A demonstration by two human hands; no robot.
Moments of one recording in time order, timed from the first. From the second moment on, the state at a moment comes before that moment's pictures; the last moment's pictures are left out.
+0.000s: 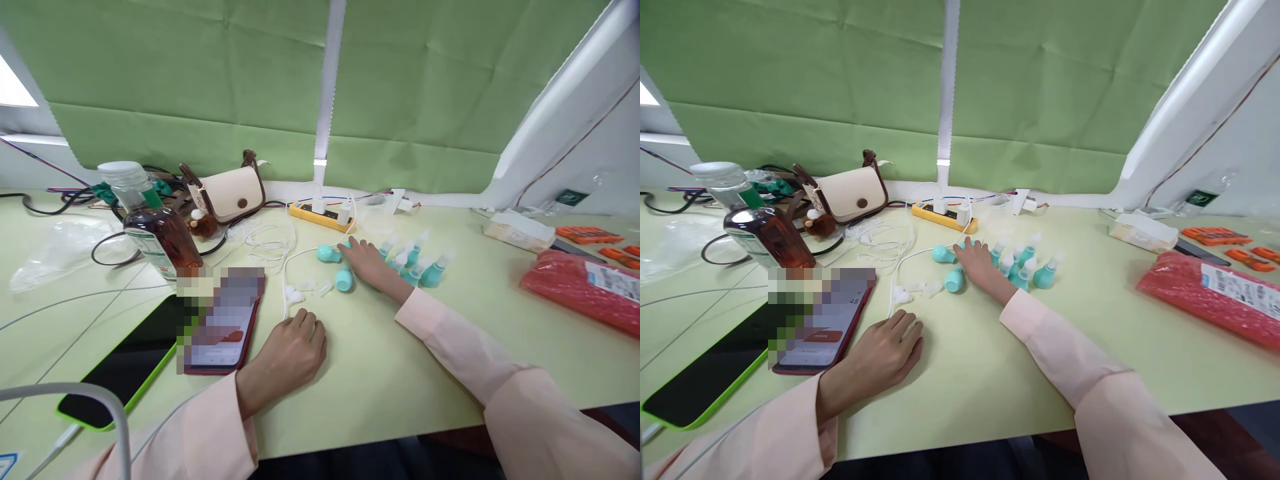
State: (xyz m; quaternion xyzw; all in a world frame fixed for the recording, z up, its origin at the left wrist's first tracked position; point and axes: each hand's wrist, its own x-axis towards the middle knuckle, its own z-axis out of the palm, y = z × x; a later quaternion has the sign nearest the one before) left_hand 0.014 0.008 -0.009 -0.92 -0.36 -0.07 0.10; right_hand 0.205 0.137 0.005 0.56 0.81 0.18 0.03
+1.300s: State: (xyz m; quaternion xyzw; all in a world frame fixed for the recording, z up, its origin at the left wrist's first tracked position) left_hand 0.012 -0.005 0.004 -0.82 -0.41 -0.29 -0.28; right_hand 0.196 0.009 -0.010 0.28 0.90 -0.11 -0.32
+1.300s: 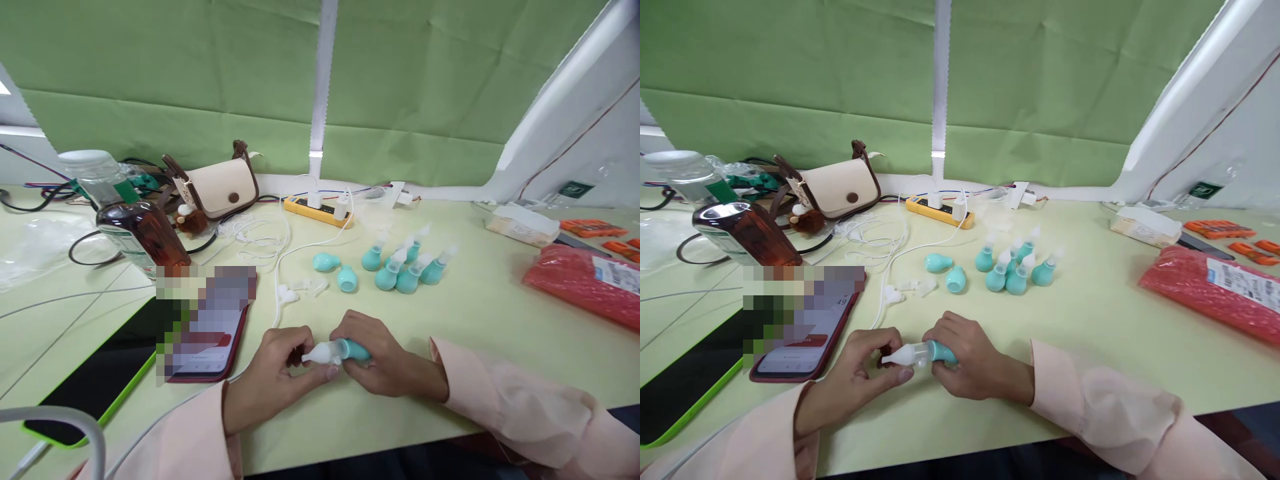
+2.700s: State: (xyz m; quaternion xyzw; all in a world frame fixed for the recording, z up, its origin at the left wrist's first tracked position) left_hand -0.012 0.015 0.017 -0.94 -0.34 -0.02 -0.06; right_hand 0.194 0.011 -0.011 0.33 0.84 -0.17 -0.39
